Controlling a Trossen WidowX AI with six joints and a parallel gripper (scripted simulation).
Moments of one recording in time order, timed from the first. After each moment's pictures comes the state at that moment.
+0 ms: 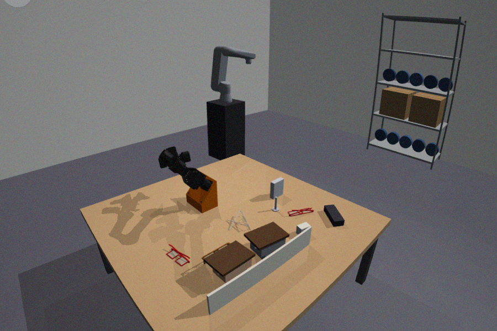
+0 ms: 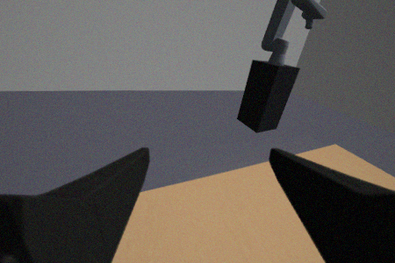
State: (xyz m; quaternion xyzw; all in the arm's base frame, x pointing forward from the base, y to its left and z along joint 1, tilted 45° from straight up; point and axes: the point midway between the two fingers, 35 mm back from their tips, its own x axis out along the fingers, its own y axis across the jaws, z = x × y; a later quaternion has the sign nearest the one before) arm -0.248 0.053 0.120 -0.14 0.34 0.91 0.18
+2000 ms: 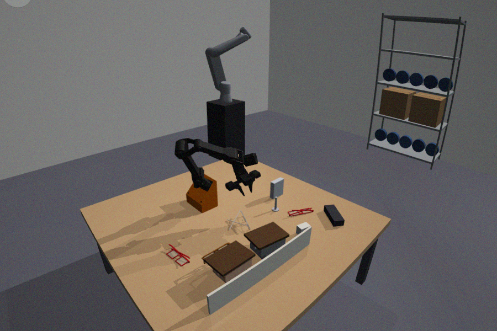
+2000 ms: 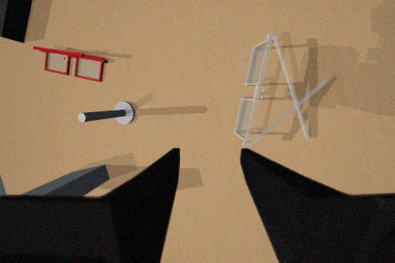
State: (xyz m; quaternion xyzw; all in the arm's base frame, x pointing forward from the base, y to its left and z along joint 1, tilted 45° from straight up) arm 0.245 0.074 -0.025 -0.09 0.55 -0.30 0.77
